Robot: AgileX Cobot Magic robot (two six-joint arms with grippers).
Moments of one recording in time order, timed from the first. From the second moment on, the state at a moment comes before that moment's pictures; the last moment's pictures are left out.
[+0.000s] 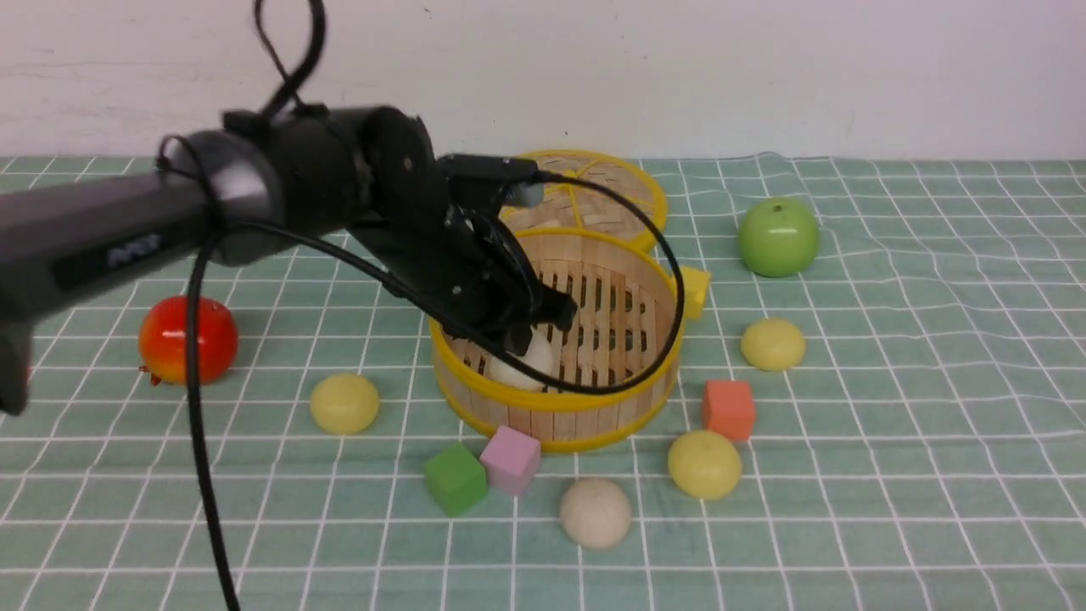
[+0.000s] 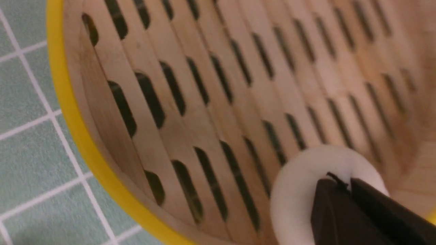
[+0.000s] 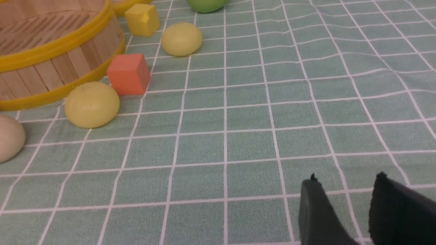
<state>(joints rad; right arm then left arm) -0.01 -0.01 0.01 0.11 0.40 0.05 -0.43 2.01 -1.59 -0.24 0.67 0.09</state>
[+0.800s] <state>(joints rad) -0.01 -0.01 0.01 0.11 0.40 0.05 -0.31 1.76 -1.50 0.00 1.01 -0.15</state>
